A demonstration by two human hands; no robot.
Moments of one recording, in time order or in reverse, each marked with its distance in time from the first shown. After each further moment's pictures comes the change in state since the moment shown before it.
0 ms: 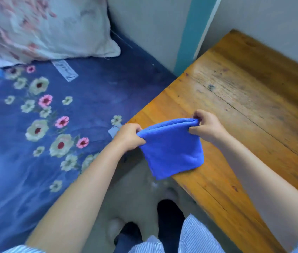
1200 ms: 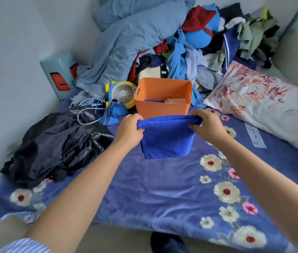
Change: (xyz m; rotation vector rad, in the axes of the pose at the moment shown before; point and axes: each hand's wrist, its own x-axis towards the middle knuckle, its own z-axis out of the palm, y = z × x) left_hand -0.331 -0.506 -0.323 -0.274 1.048 -0.314; right_hand -0.145 -0.509 0.469 -0.333 -0.177 -1.097
